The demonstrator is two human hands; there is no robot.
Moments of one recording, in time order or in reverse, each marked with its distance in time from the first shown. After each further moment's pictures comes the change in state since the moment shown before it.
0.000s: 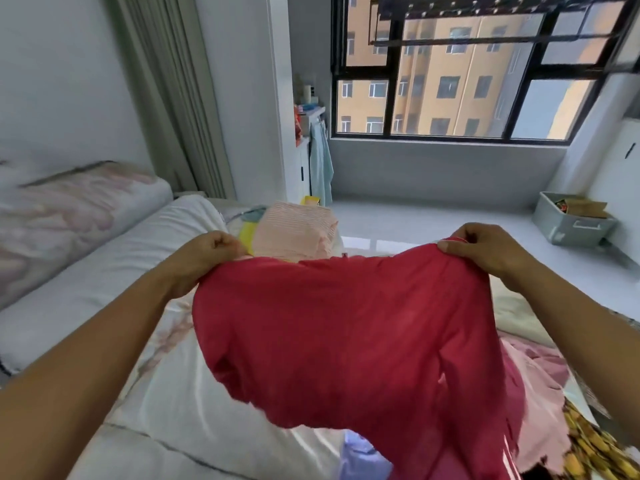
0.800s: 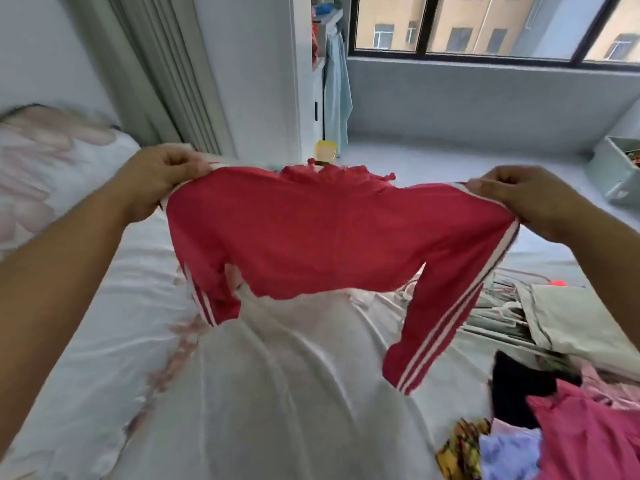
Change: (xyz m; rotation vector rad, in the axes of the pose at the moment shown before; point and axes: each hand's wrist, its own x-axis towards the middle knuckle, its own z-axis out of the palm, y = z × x) left_hand 0.341 -0.066 -0.163 -0.016 0.099 0.019; right_hand 0.322 -0.033 0.152 0.041 -0.101 0.072
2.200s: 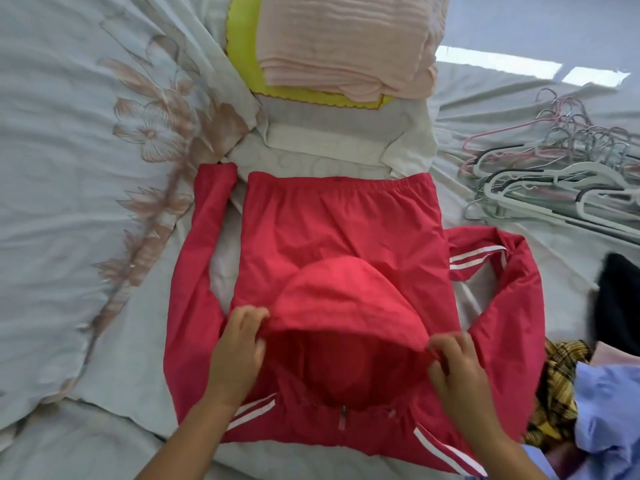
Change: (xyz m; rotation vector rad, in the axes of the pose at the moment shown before) left_hand -0.203 -0.413 0.221 0.546 -0.009 0.049; right_hand -0.186 0.360 0.318 -0.297 0.006 -0.026
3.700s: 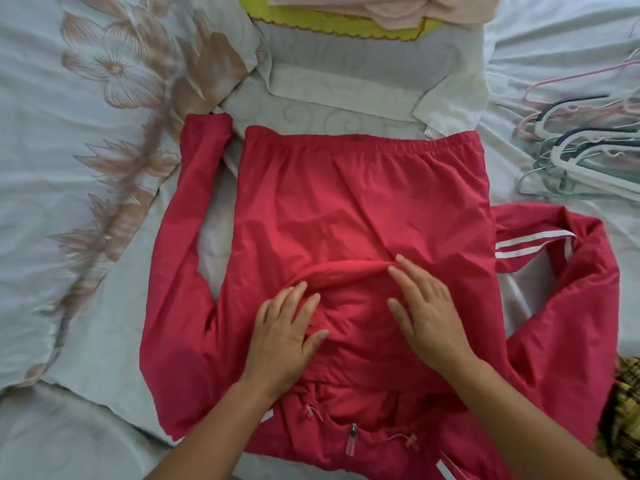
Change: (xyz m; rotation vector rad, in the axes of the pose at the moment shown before) left_hand 0.013 -0.009 0.081 0.364 -0.262 0.052; right_hand 0.088 0.013 0.086 -0.240 -0.150 -0.327
